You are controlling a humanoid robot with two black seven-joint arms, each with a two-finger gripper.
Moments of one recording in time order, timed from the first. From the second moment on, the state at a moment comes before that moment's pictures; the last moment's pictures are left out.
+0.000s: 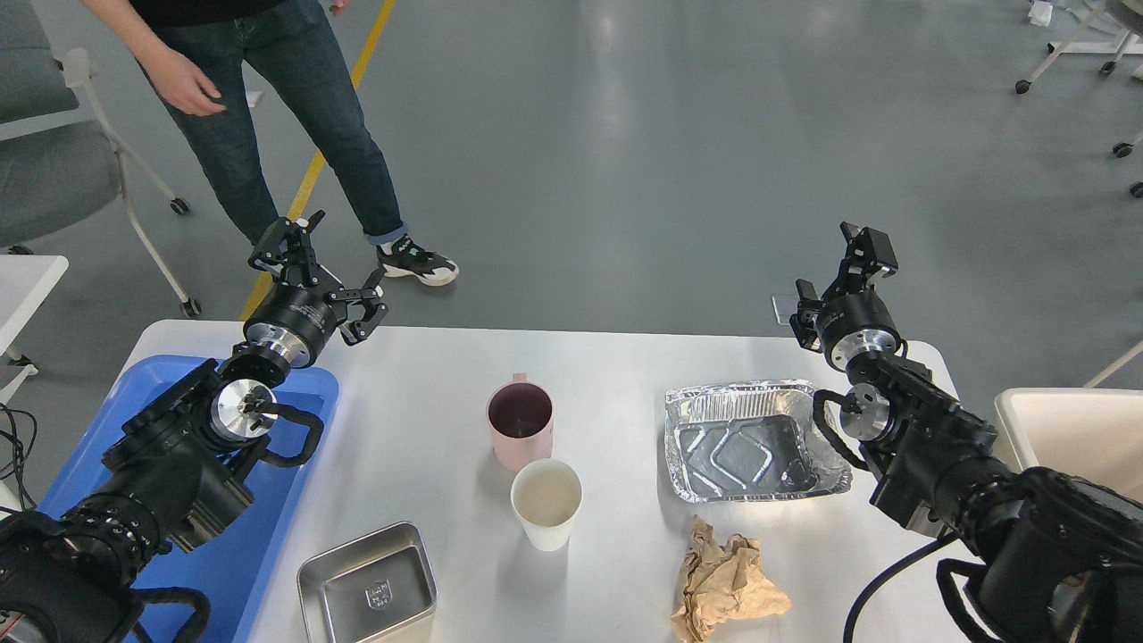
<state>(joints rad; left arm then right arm) -0.77 0.08 -0.89 -0.37 0.06 -0.43 -0.22 0.85 0.00 0.54 0.18 0.10 0.14 0.47</state>
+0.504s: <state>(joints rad) -0.78 0.09 -0.90 -0.37 0.05 -0.43 -0.22 0.85 0.00 0.54 0.18 0.10 0.14 0.47</state>
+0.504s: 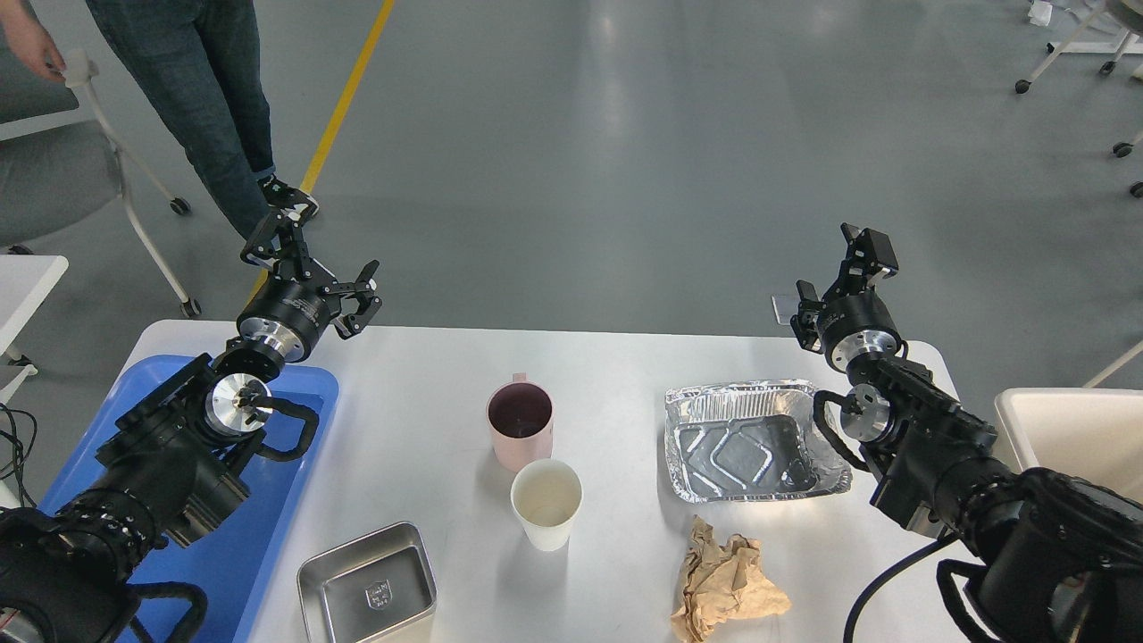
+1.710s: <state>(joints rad) -0.73 0.94 -0.15 -1.04 0.45 -0.42 -0.24 0.87 -0.05 0.54 0.18 0.10 0.14 0.47</state>
